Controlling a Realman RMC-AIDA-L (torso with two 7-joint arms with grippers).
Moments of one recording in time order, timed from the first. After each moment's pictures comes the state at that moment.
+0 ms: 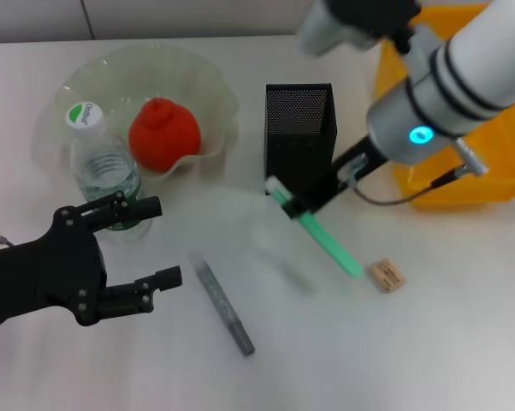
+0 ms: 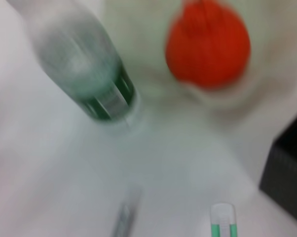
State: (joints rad) left arm -0.29 -2.05 0.76 0.60 1.77 1.86 -0.93; right arm 0.73 2.08 -1.56 -1.29 -2.39 -1.44 2.83
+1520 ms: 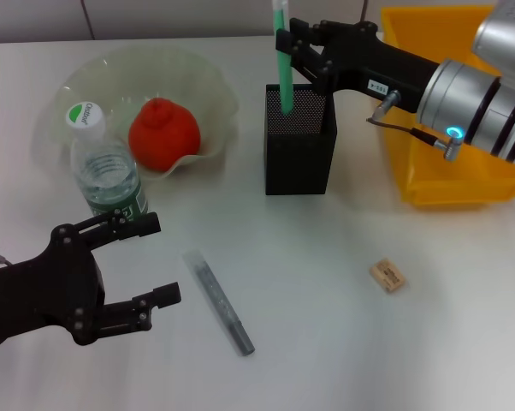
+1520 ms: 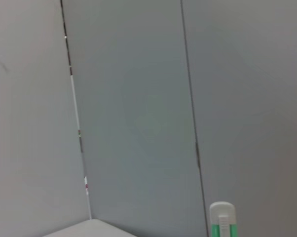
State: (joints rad) left arm -0.26 -2.06 0.76 0.58 1.77 1.89 -0.94; right arm 0.62 2.09 -1.36 -0.50 -0.99 -1.02 1.05
